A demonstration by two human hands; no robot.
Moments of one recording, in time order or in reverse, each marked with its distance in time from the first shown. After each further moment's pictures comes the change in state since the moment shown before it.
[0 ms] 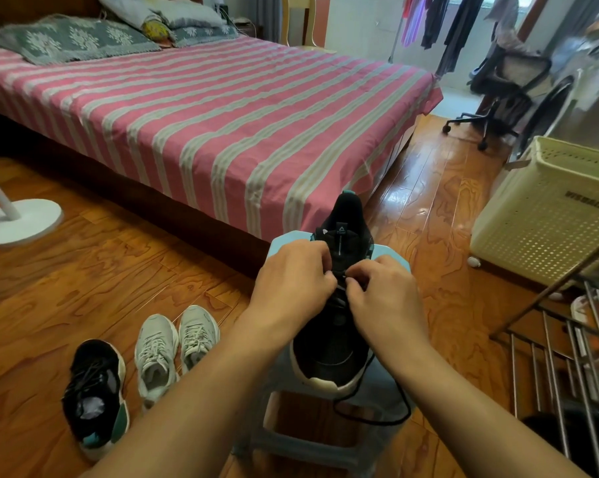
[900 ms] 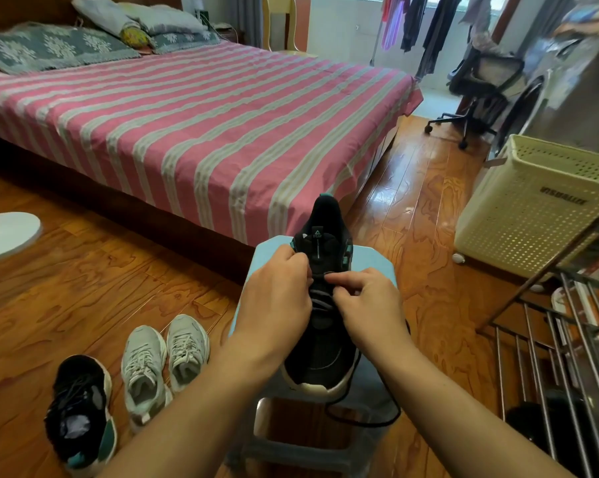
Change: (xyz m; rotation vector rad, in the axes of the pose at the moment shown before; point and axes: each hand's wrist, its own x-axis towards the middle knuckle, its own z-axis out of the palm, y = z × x) left_hand -0.016 0.000 0.011 0.026 0.123 0.103; right_hand -0.002 0.007 -0.001 0.263 -0.108 0.205
